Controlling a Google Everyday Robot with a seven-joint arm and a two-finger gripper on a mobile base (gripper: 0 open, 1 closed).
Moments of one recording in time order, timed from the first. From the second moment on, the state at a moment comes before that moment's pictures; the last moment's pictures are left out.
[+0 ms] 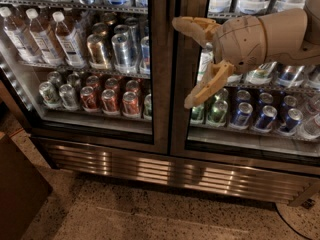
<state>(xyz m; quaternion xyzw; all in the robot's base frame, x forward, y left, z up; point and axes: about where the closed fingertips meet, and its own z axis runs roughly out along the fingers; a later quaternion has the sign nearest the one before) 0.492 -0.039 0.994 -0.64 0.47 0.35 0.50</state>
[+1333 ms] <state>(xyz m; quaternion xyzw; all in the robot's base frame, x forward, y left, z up) 0.529 -0.024 1.014 -0.61 0.46 0.39 0.52</state>
